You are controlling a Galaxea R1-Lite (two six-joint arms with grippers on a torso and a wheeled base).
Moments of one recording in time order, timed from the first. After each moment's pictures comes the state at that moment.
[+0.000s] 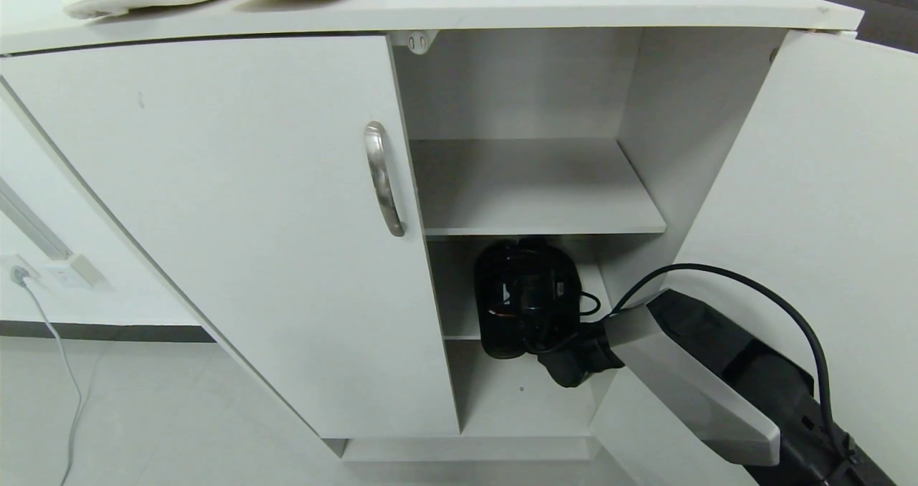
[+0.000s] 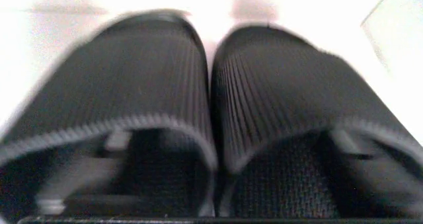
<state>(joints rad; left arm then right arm) 0.00 0.00 0.00 0.00 -0.08 0.02 0.65 2.67 -1.81 -0.76 -0.70 0.06</state>
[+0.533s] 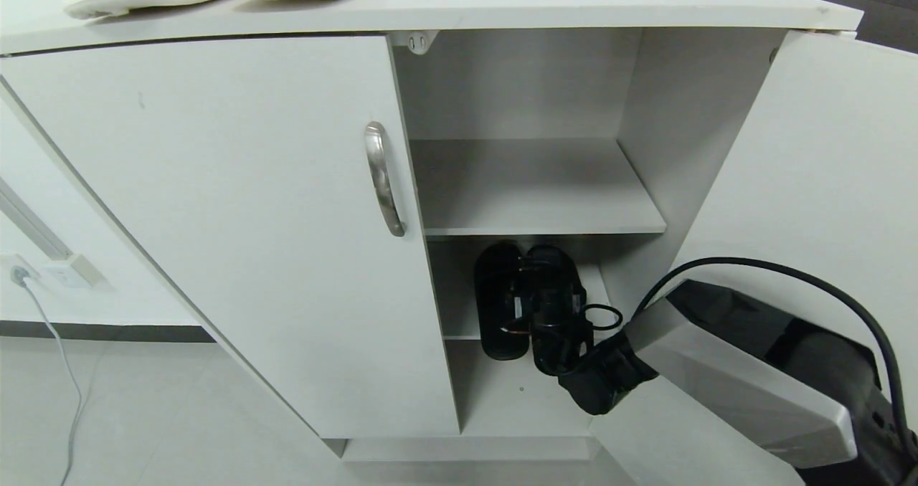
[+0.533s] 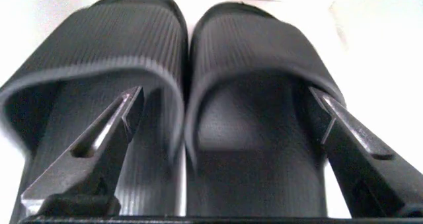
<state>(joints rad) 0.00 0.00 0.00 0.00 -0.09 0.02 0.69 2.50 -1.43 -0.94 -0.71 0.06</state>
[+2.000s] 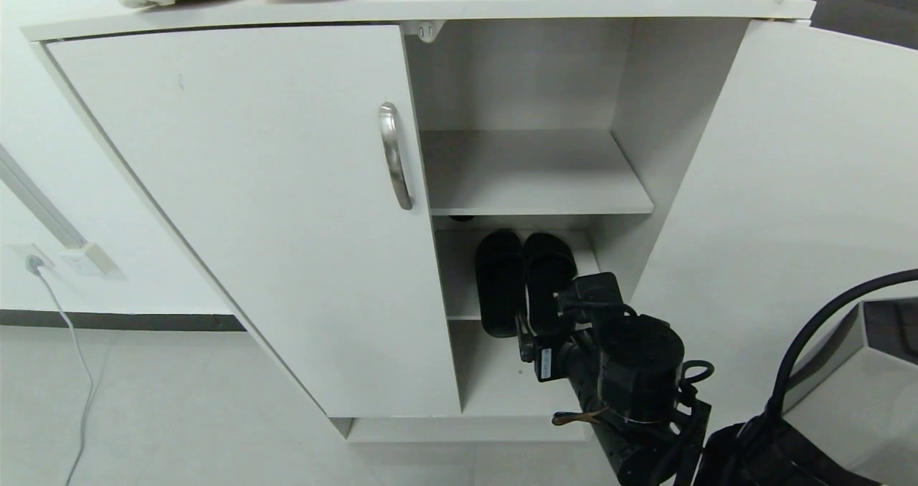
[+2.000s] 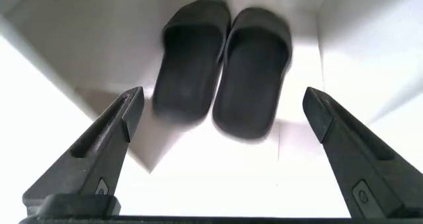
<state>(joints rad) 0.00 0.00 0.00 0.00 -0.08 0.02 0.89 2.06 -0.70 -1.28 -0.70 0.06</state>
